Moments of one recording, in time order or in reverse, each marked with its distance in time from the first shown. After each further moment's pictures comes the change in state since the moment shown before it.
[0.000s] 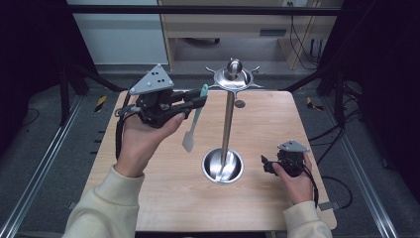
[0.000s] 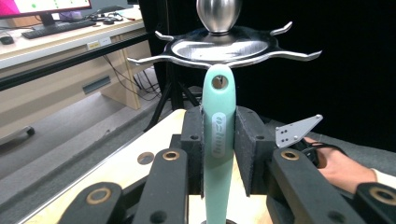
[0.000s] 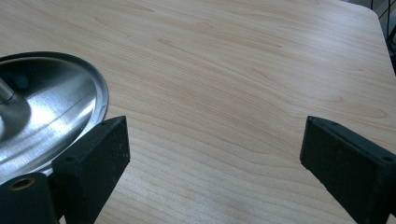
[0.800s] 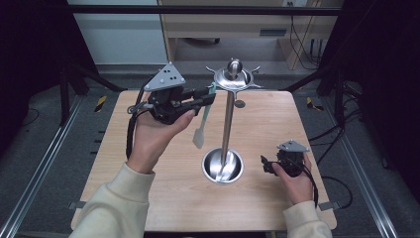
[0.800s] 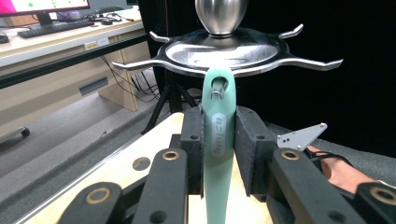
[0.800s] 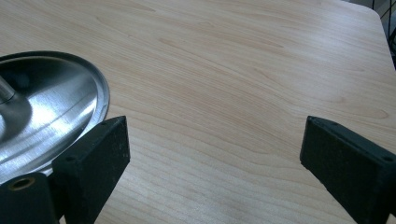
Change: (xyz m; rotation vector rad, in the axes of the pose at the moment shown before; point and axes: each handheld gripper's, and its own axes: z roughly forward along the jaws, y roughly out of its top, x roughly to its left) left arm 0.000 0.001 0.021 -0.012 -0.011 -0.010; right arm 0.001 0.000 0.000 0.001 0.003 0.003
